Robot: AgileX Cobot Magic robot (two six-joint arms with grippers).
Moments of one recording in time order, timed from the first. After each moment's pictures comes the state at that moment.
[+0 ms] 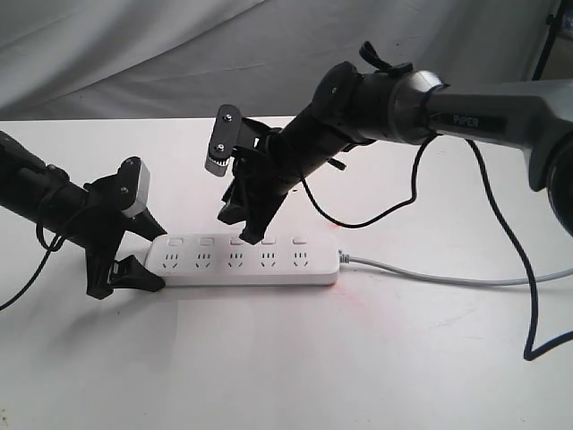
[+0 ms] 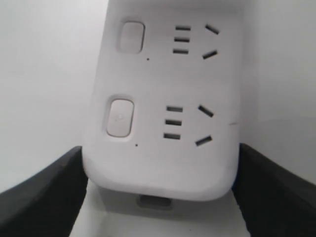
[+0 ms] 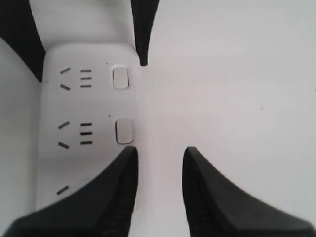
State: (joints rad) left arm -0.17 2.09 -1.15 -0.90 0.81 2.09; right arm 0.40 2.27 -1.74 0.73 0.73 -1.43
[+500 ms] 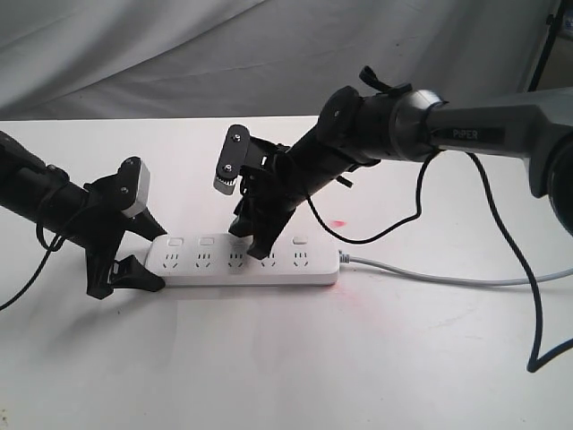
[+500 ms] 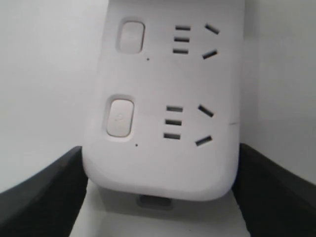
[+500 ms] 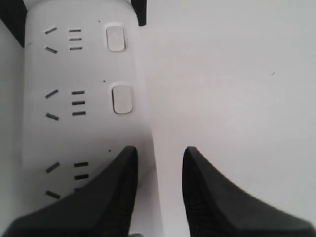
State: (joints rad) left arm -0.17 2.09 -1.15 -0.90 0.81 2.09; right arm 0.40 2.27 -1.65 0.73 0.64 -1.44
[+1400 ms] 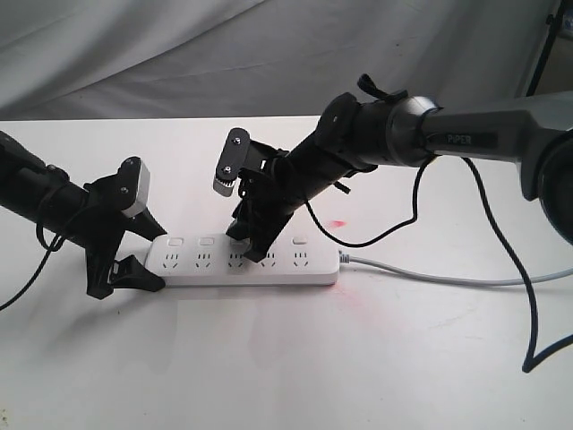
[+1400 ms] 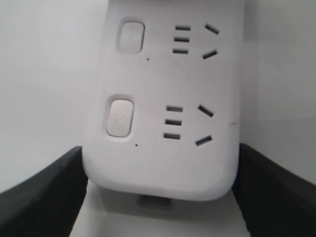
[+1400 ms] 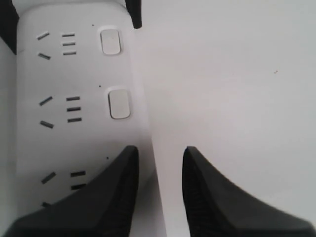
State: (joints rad) left arm -0.17 2.09 -1.15 -0.90 0.81 2.09; right arm 0.40 2.29 -1.65 0.76 0.63 -1.44
